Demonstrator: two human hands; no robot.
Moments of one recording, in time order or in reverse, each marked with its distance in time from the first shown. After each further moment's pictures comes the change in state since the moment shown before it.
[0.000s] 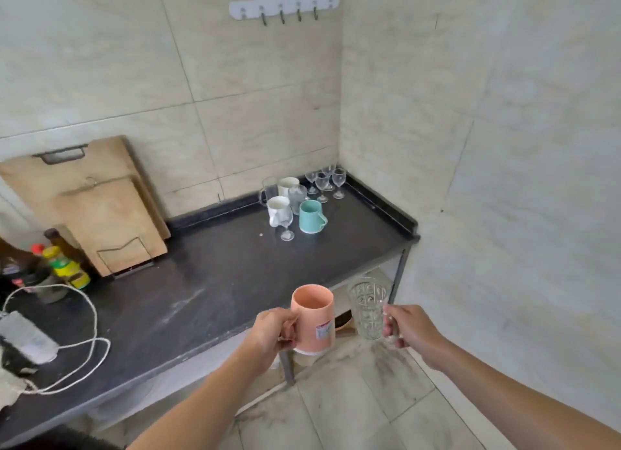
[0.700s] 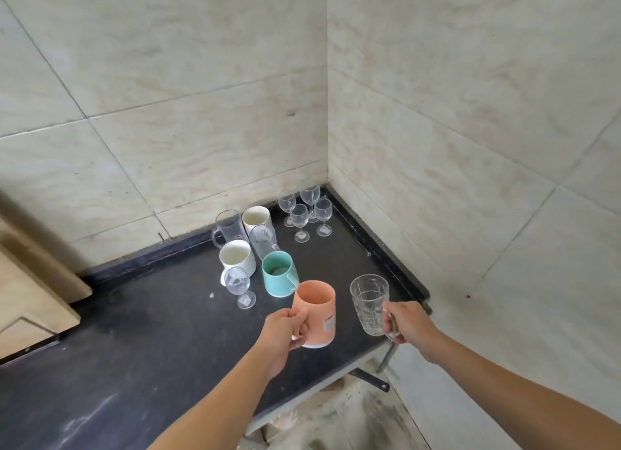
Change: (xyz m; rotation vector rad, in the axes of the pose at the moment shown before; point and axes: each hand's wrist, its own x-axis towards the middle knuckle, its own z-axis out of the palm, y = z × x) left_hand 0.298 0.146 0.144 -0.038 0.007 -0.131; right_hand 0.351 -0.097 -0.109 -0.091 -0.032 0.136
